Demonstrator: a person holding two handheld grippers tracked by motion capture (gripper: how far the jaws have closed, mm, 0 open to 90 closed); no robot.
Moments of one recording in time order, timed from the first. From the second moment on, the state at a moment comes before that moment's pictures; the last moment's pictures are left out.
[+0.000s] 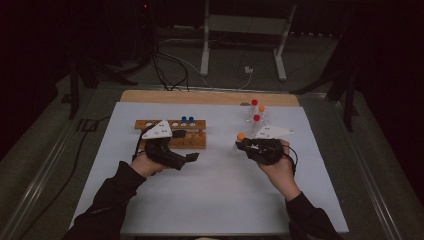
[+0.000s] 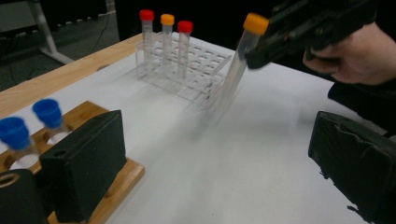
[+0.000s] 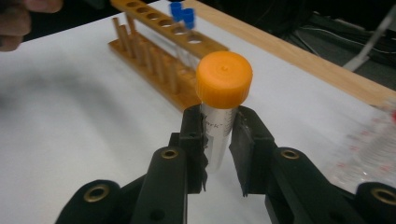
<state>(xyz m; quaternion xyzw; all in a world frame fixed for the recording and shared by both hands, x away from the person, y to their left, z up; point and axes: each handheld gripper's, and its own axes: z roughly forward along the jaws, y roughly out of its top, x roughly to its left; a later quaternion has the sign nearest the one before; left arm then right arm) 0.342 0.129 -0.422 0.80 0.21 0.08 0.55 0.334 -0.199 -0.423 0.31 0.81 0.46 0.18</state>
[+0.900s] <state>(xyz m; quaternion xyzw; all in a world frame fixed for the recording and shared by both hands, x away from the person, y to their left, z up) 0.341 0.068 -0.421 0.82 0.16 0.07 0.54 0.318 -0.156 -0.436 0.25 0.85 0.45 0.14</state>
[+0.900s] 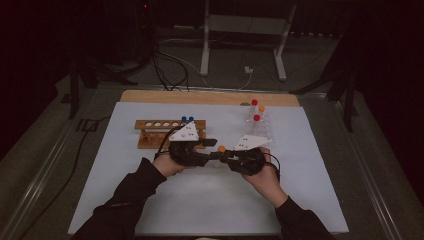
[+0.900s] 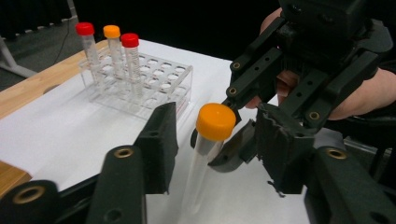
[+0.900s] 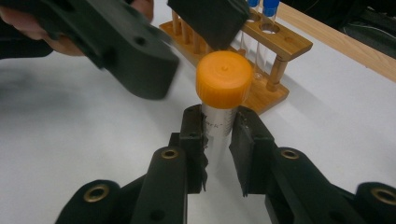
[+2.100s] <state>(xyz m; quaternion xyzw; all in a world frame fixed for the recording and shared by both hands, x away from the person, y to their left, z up) 0.374 0.138 -0.371 0.79 0.23 0.18 0.54 0.315 -0.168 -0.424 0.29 0.81 0.49 0.16</state>
